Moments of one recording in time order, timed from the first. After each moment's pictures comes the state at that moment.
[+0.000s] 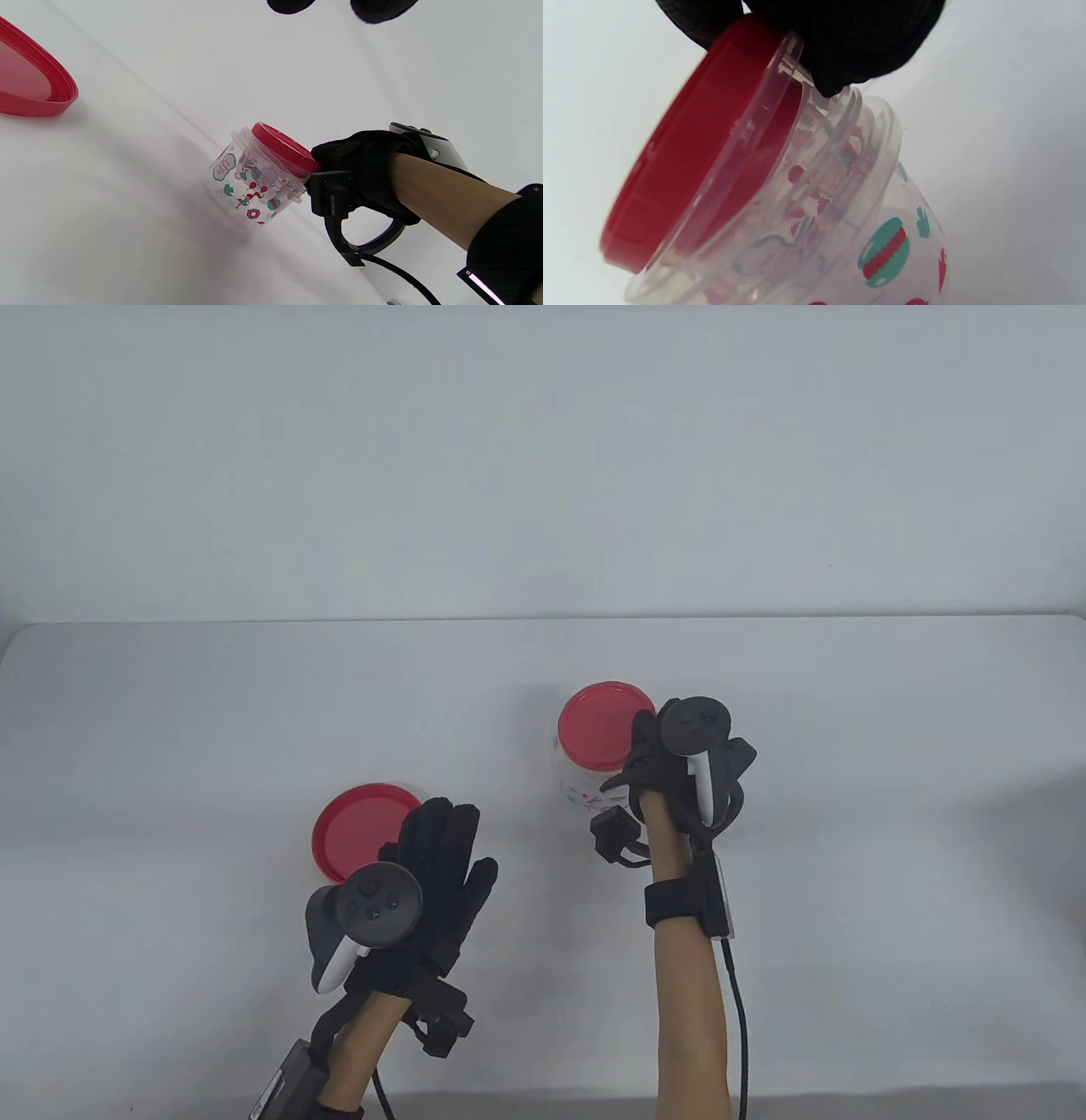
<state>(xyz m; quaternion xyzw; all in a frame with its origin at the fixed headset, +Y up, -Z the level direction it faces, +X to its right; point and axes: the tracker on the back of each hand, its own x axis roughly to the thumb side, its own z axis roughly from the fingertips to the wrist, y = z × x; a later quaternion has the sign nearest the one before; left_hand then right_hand) -0.172 -0.701 -0.284 -0.01 -0.13 0.37 0.92 0.126 -0.698 -0.441 -0.22 -0.02 0.91 0.36</state>
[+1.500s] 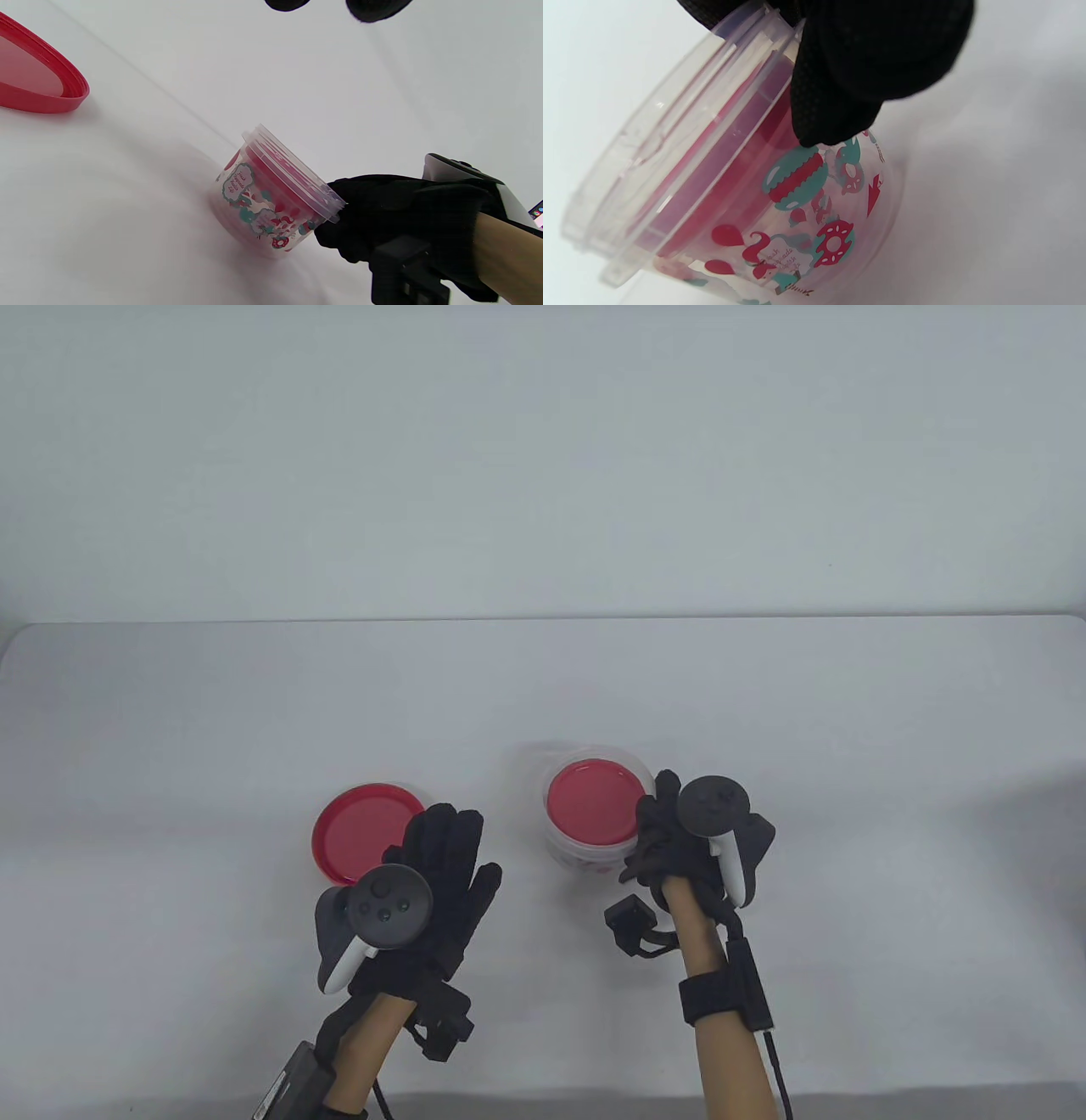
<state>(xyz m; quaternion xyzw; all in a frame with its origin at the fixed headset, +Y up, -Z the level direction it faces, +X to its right) -0.168 -0.703 -0.282 -0.02 -0.13 0.35 0.93 0.138 -0.739 -0.362 -0.15 0.07 0.90 0.41</state>
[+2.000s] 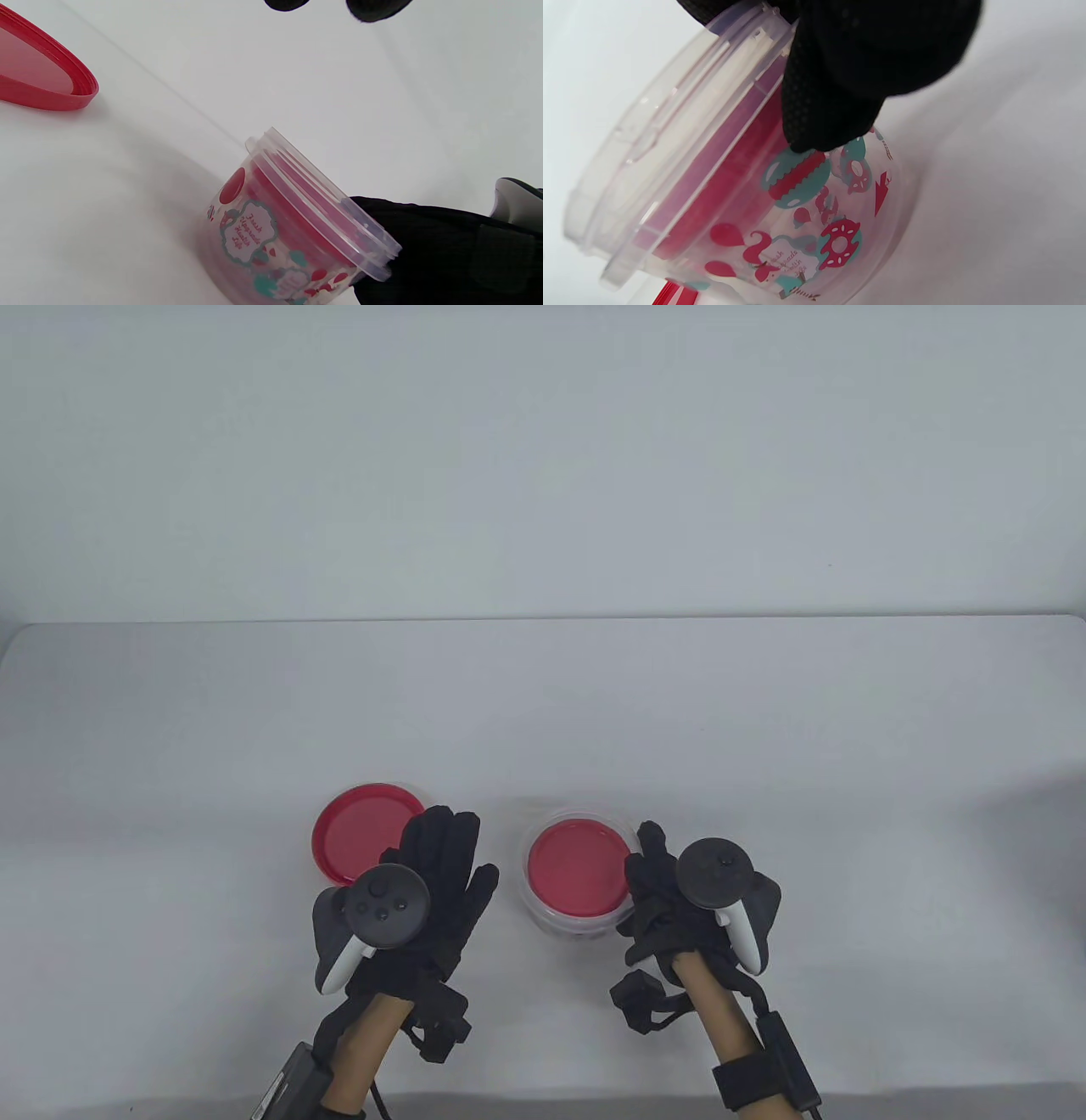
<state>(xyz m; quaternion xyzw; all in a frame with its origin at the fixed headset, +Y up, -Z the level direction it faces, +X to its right) -0.170 -0.705 -0.283 -0.03 -0.12 0.35 0.93 0.132 -0.745 -0.305 -0.05 0.08 0.90 0.42</state>
